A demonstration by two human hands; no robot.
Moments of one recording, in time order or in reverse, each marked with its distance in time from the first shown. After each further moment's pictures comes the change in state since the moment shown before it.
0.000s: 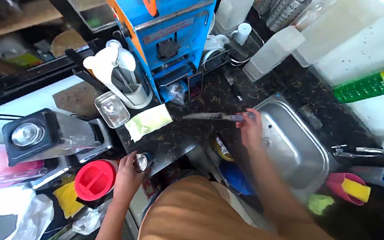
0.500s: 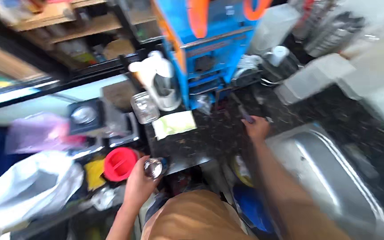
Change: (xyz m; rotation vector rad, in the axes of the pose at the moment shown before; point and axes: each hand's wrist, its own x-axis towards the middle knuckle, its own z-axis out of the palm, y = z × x) left_hand -0.050 0.018 -0.039 -0.127 0.119 -0.087; right_hand 0.132 0.086 0.032 -1.149 -0.008 -0.256
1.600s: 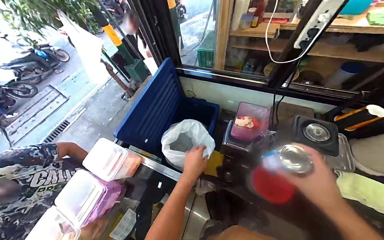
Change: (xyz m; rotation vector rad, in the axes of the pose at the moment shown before) left_hand -0.064 -0.427 -0.274 -0.054 0.194 -0.359; right_hand -0.473 -0.578 0.056 0.529 -0.586 -0.993
